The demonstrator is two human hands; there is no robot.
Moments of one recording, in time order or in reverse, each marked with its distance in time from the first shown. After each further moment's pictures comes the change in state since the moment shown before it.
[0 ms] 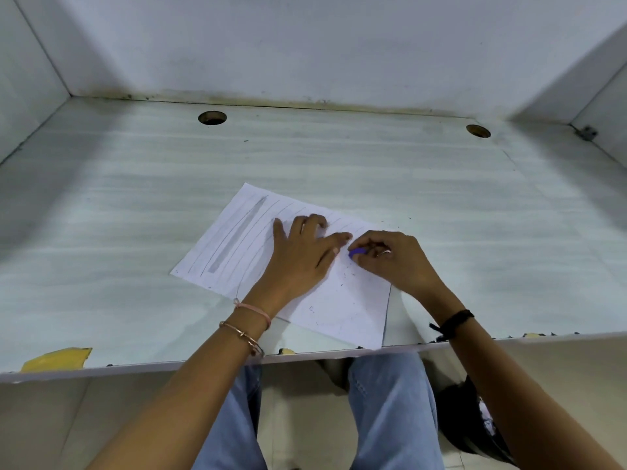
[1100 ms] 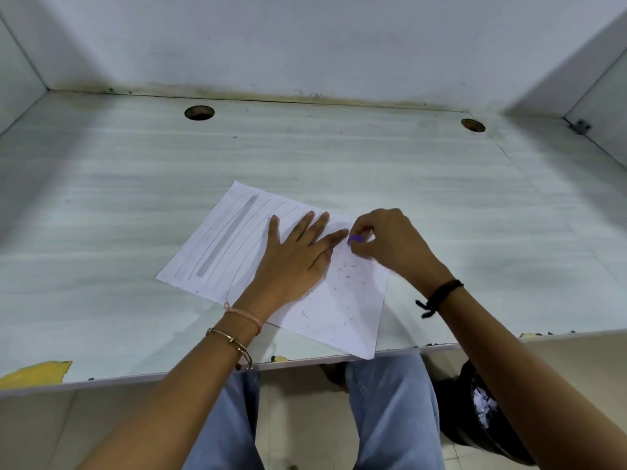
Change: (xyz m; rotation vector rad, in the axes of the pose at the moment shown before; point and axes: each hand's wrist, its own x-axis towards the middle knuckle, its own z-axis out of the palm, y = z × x) left_hand 0.003 0.001 0.005 0.015 -0.160 -0.023; right_hand 0.028 -0.020 -0.012 -0.342 -0.071 0.013
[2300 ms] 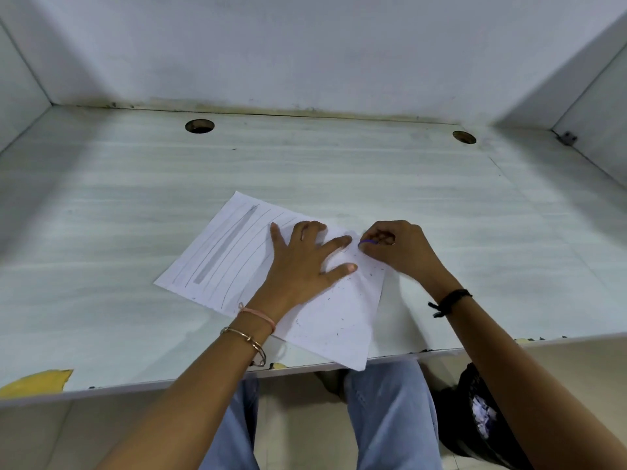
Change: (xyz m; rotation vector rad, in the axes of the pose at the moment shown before) left_hand 0.011 0.009 0.000 -0.089 0.076 -0.021; right_hand 0.001 0.041 0.000 0.277 0.098 0.099
